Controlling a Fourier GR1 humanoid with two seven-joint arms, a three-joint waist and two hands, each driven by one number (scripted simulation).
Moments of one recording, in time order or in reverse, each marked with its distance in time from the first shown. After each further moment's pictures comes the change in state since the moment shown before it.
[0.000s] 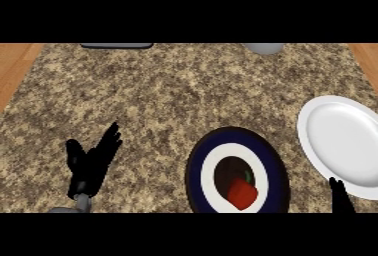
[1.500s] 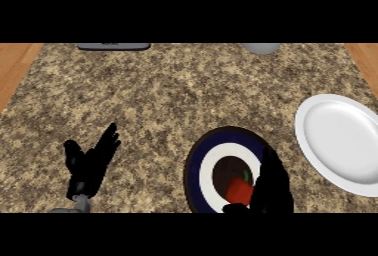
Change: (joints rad) left arm 0.010 -0.030 0.041 -0.002 -0.036 -0.021 0.005; right arm -0.420 0.064 0.077 0.497 0.002 0.021 0.245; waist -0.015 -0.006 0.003
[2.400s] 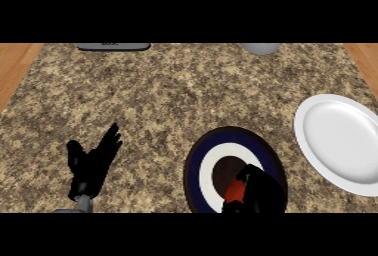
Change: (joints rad) left arm 0.007 -0.030 0.014 -0.012 -0.035 -0.013 0.012; right arm -0.041 0.004 -0.019 0.135 -0.013 0.033 -0.056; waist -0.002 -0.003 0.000
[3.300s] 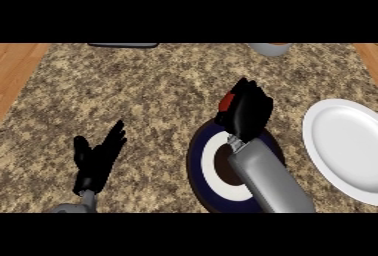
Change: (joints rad) left arm -0.037 -0.006 -0.008 0.025 -0.008 -0.021 0.003; right arm -0.675 -0.008 -0.155 0.394 0.225 -0.172 0.085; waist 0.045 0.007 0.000
